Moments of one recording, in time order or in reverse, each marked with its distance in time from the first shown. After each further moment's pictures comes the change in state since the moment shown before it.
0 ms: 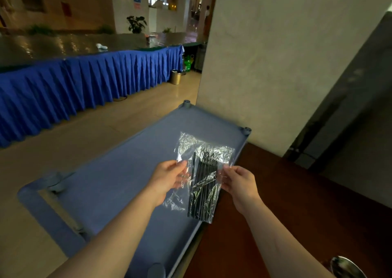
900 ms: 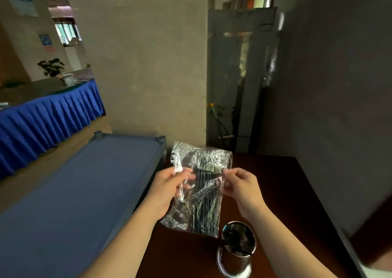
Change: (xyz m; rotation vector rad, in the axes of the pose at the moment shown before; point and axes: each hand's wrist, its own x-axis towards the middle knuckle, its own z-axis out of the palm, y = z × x) left_hand -0.066 0.001 0.331 0.135 -0.402 0.144; right_hand -0.061 -0.037 -0.334 0.180 0.216 -0.216
